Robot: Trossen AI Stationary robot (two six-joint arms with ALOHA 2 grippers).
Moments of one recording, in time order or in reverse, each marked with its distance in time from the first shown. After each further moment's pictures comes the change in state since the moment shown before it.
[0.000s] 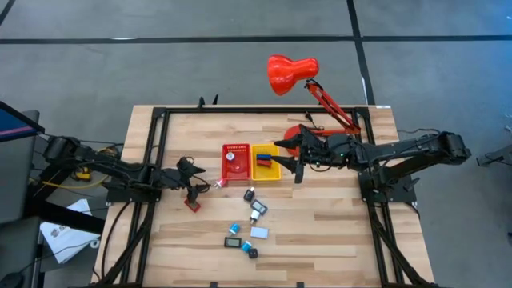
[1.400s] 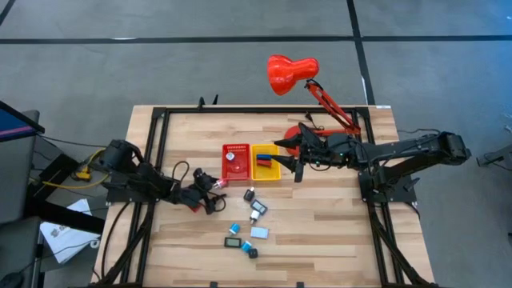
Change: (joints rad) left arm -0.169 0.982 0.135 0.766 -0.225 -0.021; right arm -0.009 0.000 0.000 -0.004 0.000 0.027
